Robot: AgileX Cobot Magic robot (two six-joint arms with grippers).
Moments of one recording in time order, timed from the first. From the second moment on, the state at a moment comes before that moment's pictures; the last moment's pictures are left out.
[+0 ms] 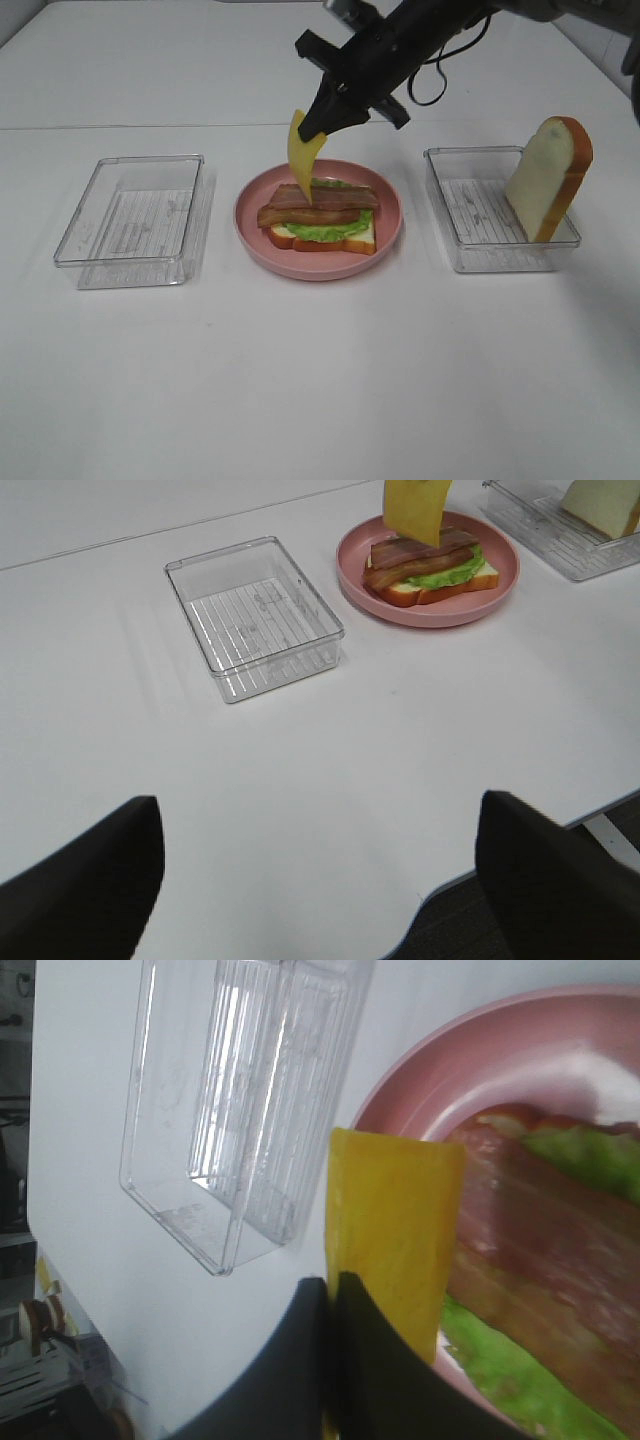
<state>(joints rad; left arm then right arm) -0.23 -0.01 -0.51 -0.15 1.06 0.13 0.32 2.46 -2.21 0.81 1.22 -0.20</state>
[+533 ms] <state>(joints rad) -0.23 -0.01 -0.51 -0.15 1.06 0.13 0.34 2.52 -2.21 0.60 1.22 -0.14</state>
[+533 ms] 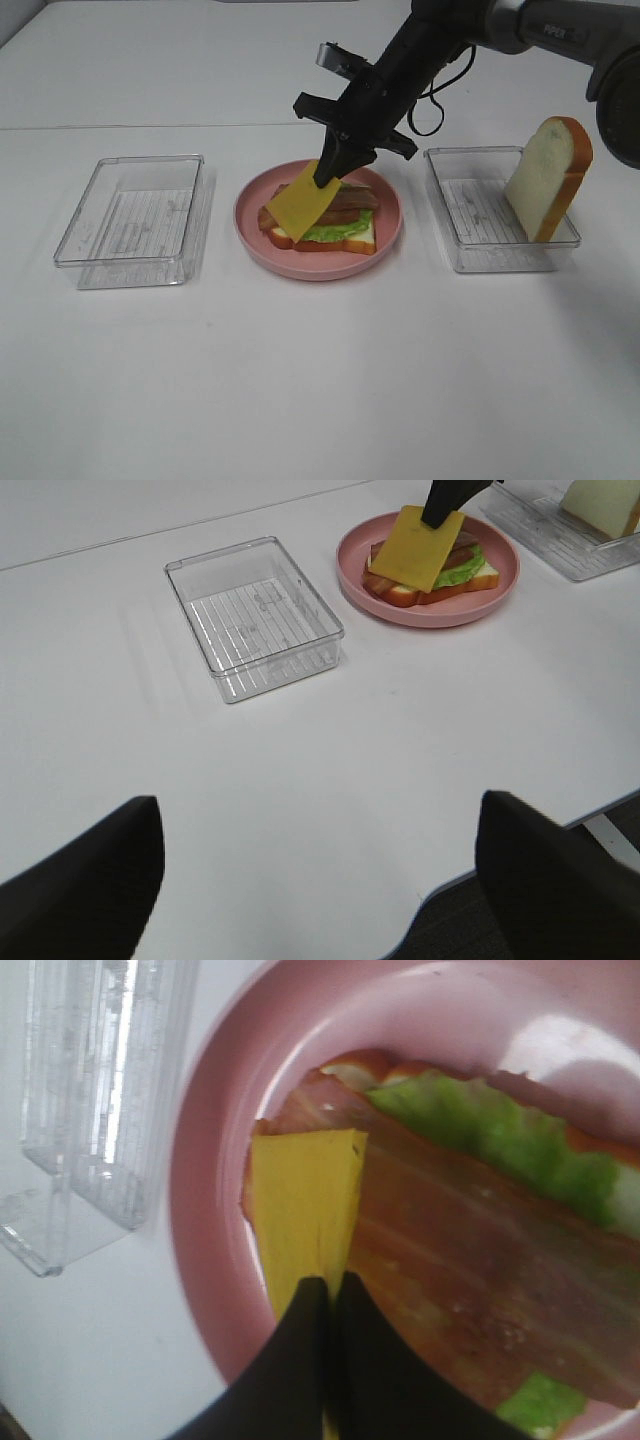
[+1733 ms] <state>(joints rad) -0.23 -0.01 -0.51 -0.15 1.06 0.13 0.34 2.34 -2.21 0.14 1.22 0.00</state>
